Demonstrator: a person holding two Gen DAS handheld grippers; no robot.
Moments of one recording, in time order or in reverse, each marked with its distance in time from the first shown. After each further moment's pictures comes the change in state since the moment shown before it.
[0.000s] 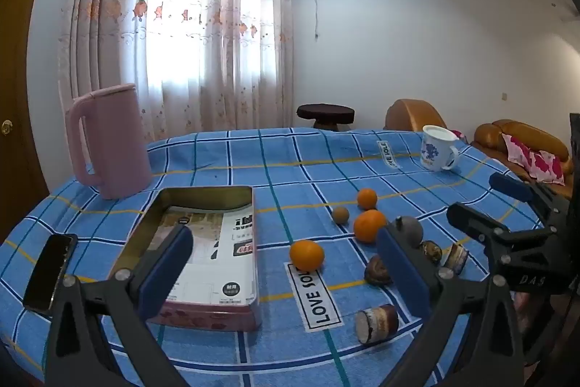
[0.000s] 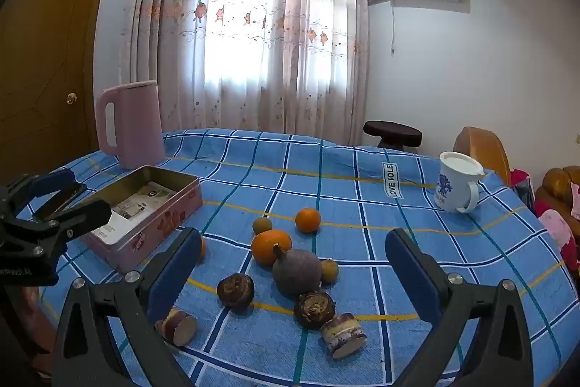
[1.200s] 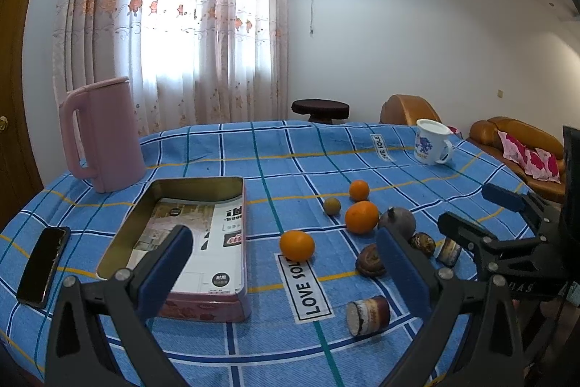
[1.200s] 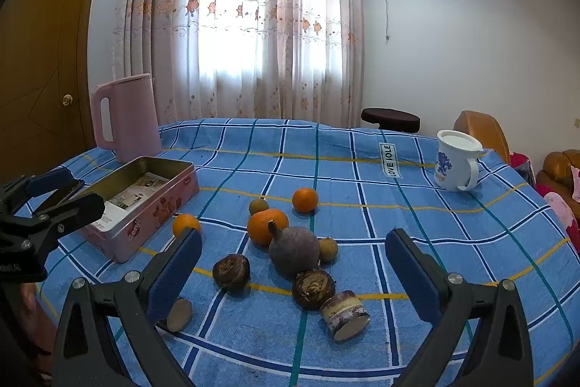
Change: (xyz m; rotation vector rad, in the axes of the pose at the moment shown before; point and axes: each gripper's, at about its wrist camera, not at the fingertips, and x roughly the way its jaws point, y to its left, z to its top) left arm 0.002 -0.005 -0.011 0.002 0.018 -0.016; right arm 0.004 -0.004 -0.017 0.045 0.032 -0.001
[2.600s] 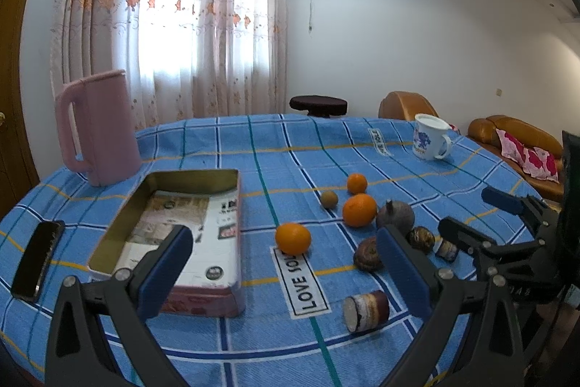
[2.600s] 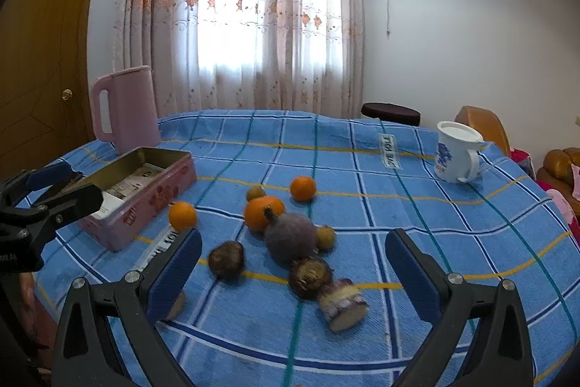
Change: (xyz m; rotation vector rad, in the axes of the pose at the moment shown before) left arm 0.004 -0.008 -0.006 0.000 0.022 -0.018; right arm 0.003 -0.007 -0.014 0.004 0.023 -0.009
